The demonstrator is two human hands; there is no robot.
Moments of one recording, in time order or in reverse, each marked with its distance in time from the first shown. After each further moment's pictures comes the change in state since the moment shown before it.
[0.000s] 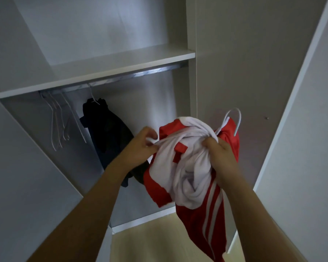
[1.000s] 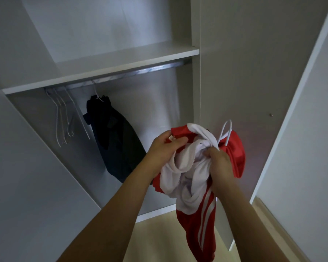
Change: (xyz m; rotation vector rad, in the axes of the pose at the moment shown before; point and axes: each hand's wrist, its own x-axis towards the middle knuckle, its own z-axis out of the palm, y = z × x) left_hand -0.008 0.028 0.057 -0.402 0.055 -0.223; right_hand -0.017 0.026 0.009 0.169 0.108 0.241
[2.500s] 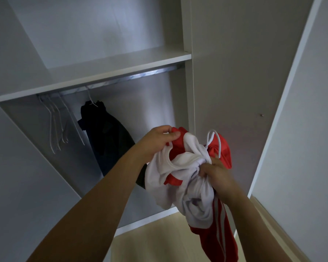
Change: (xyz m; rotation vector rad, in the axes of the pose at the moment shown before) left_hand 0.020 0.032 -0.015 0.041 -0.167 -0.064; right_hand -0.013 0.000 -0.024 -0.213 -0.307 -0.066
